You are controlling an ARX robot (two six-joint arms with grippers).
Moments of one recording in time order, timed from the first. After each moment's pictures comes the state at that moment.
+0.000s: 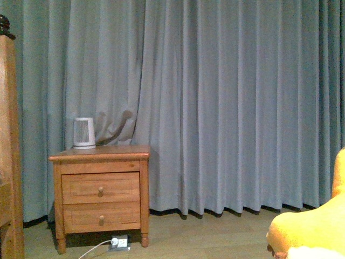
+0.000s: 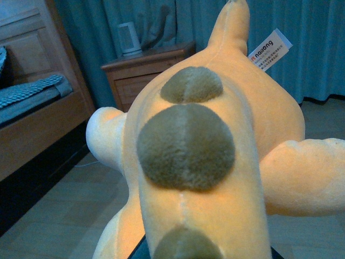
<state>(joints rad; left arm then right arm) 0.00 0.00 0.01 0.00 0.00 0.00 0.25 0.08 0.02 0.17 -0.02 0.22</state>
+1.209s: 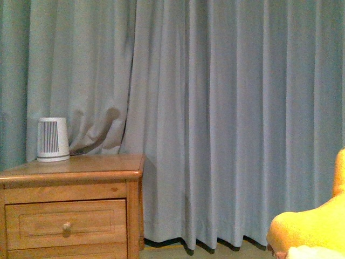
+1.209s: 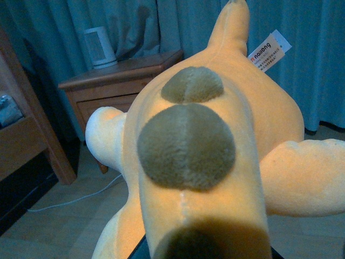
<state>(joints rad) 0.00 0.00 0.01 0.00 0.00 0.00 0.25 0.08 0.02 0.17 -0.02 0.22</state>
